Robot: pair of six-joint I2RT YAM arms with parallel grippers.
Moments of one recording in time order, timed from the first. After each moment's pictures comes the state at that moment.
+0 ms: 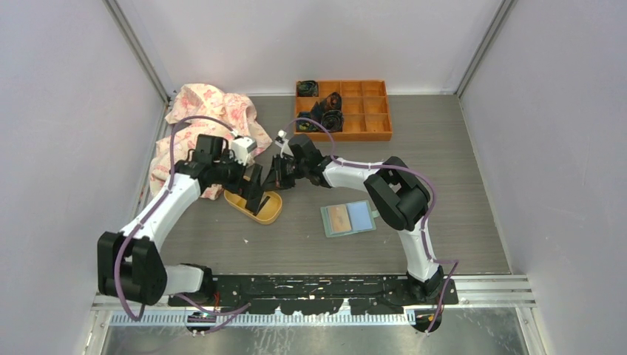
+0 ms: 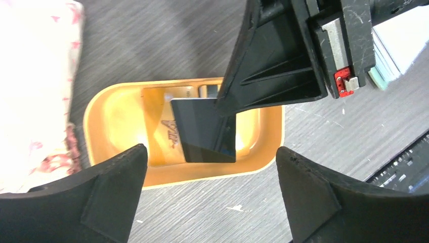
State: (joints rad) left arm -0.20 1.33 0.96 -0.60 0.44 0.23; right arm 0.77 2.10 1.38 0.13 -0.57 0.81
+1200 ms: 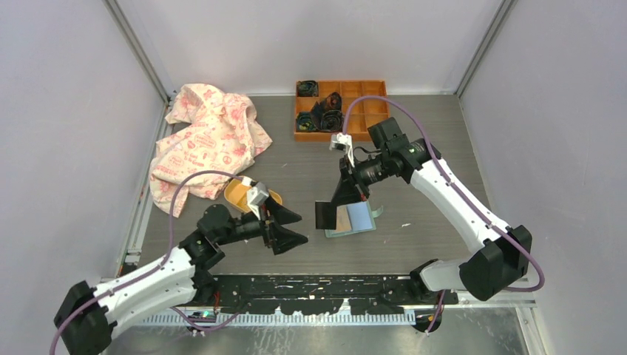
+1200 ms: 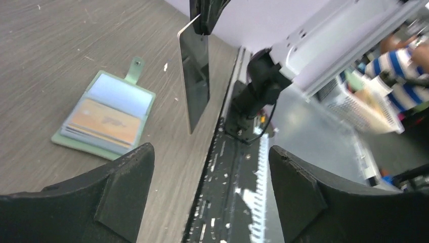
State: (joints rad) left arm -0.74 0.69 0.29 0.44 0.54 -0.56; right arm 0.48 1.33 1.27 -0.89 -1.04 -0.33
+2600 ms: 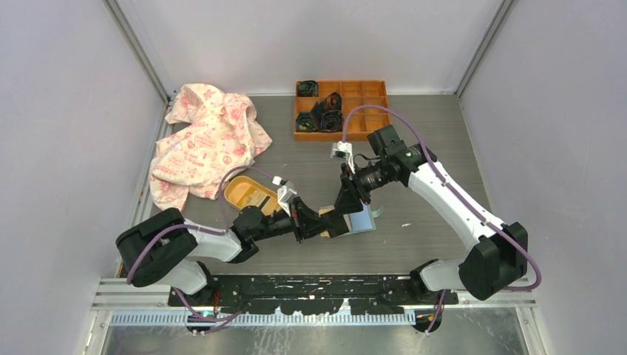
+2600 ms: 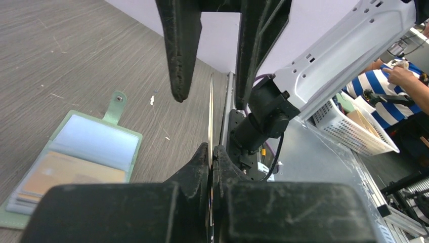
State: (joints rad) left arm -0.95 1.47 0.32 1.33 0.42 -0.60; right arm 0.46 1.34 1.18 -0.94 -1.04 -0.42
